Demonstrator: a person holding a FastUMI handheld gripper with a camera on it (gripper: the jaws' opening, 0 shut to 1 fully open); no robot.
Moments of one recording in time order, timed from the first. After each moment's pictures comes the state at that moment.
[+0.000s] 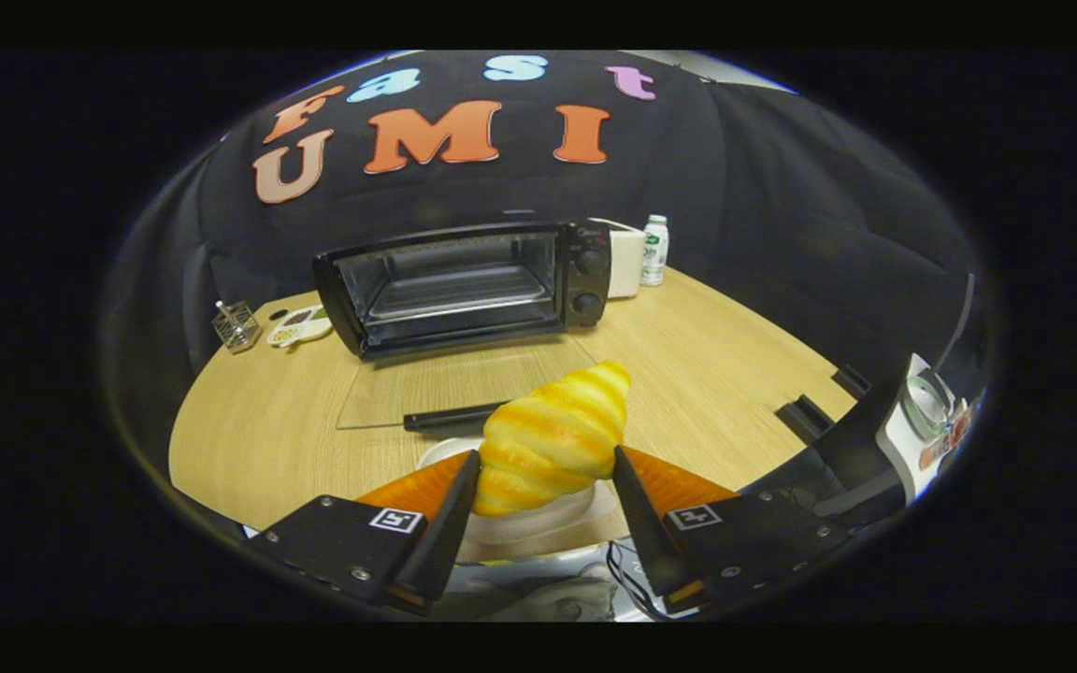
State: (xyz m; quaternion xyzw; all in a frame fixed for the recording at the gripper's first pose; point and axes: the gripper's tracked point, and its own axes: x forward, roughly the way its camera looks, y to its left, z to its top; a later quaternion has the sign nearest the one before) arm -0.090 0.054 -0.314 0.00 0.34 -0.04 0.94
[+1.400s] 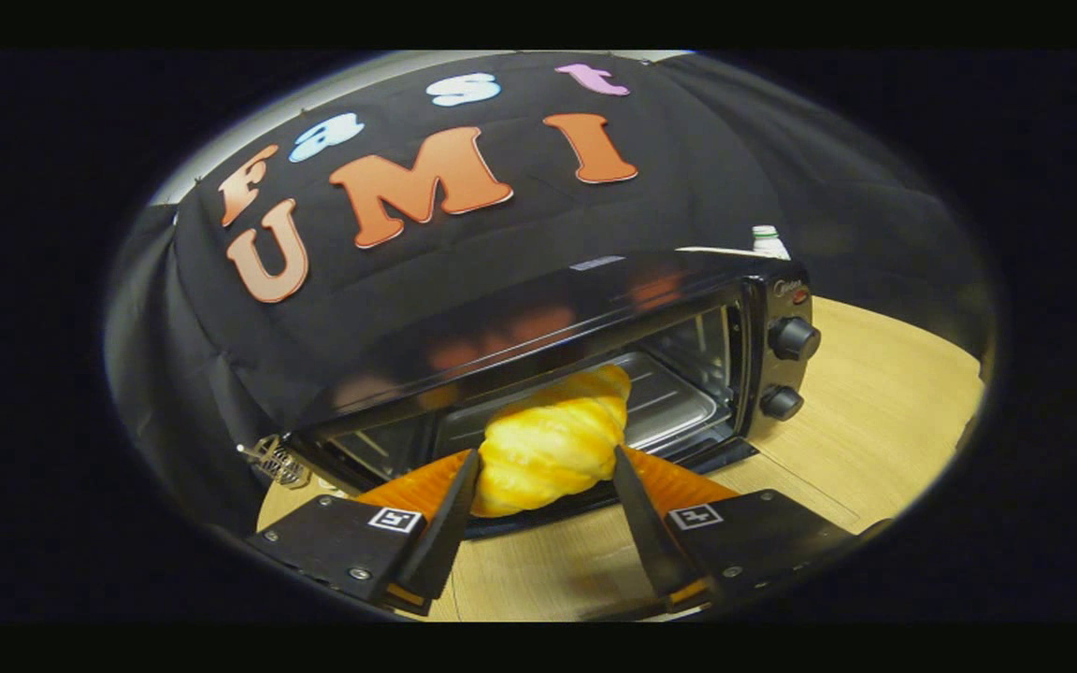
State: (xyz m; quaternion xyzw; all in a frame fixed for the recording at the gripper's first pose) arm 0.142 0.152 -0.320 0.17 0.24 0.02 0.95
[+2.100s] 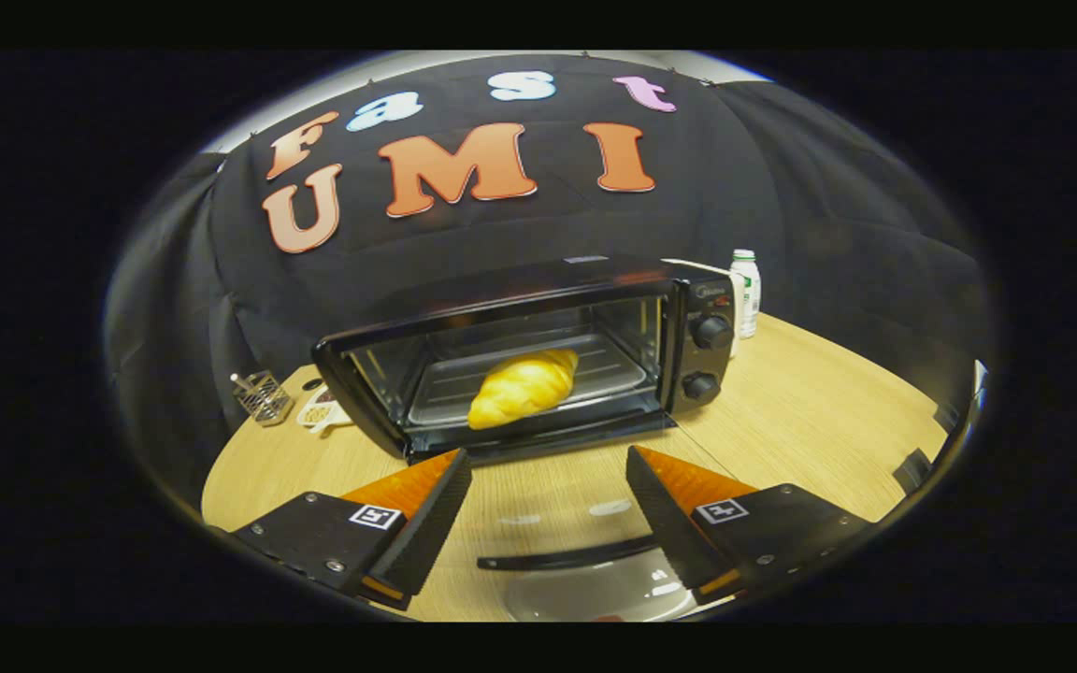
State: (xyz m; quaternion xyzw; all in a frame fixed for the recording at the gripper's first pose) arm 0.030 0.117 -0.319 0.07 0.26 0.04 0.96
